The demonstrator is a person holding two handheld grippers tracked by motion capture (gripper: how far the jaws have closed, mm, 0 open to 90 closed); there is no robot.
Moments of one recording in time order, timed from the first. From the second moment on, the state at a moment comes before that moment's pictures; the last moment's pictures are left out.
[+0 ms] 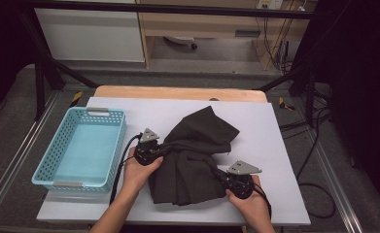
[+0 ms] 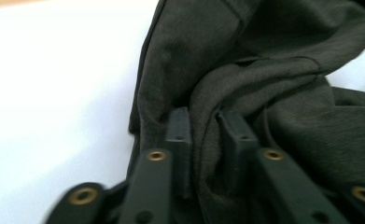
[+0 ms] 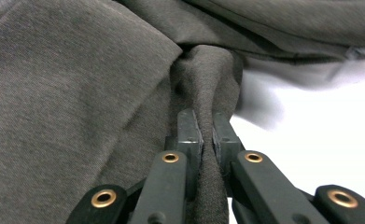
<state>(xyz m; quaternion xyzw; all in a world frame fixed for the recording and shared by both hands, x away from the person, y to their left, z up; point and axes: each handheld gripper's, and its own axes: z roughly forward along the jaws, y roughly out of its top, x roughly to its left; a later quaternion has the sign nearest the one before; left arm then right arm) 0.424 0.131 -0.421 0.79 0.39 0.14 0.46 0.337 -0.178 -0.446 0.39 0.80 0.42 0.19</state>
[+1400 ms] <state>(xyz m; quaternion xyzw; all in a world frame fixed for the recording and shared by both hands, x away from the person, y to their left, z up) 0.439 0.042 -0.428 0.85 0.31 0.13 0.41 0.336 -0.171 -0.444 0.38 0.80 0.43 0.18</state>
